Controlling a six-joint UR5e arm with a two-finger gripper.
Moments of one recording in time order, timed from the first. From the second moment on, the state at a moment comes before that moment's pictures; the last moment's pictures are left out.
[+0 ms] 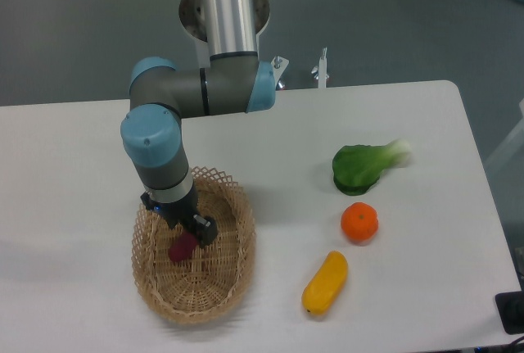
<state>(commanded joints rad) 2.16 -1.98 -1.63 -0.86 1.62 0.74</state>
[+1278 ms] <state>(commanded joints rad) 2.65 -1.86 -1.46 -1.22 1.55 1.37</state>
